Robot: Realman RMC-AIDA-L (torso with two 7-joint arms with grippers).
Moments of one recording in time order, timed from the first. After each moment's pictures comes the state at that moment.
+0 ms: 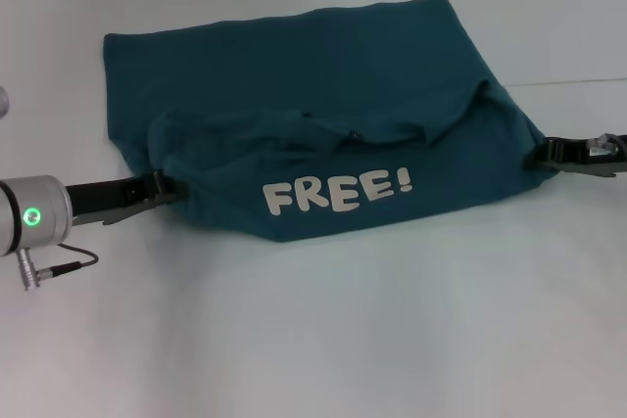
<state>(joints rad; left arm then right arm) -0.64 -2.13 0.79 0.74 2.18 1.03 -2.43 0.74 1.97 -0.63 -0.57 -2.49 -0.89 2.44</state>
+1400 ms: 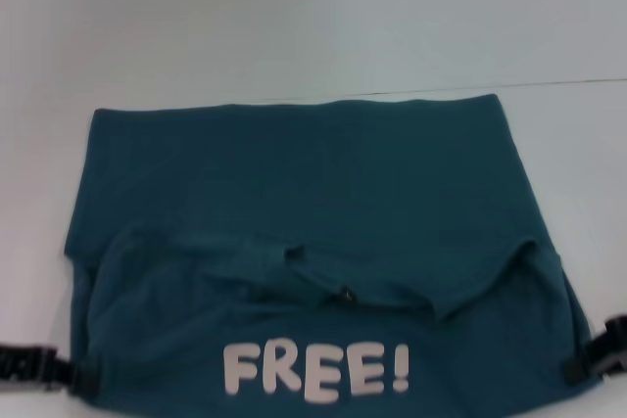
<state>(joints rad) -0.52 -2.06 0.62 1.04 2.55 1.83 -2.42 0.53 1.96 -0.63 -0.87 -2.53 -1.83 2.54</state>
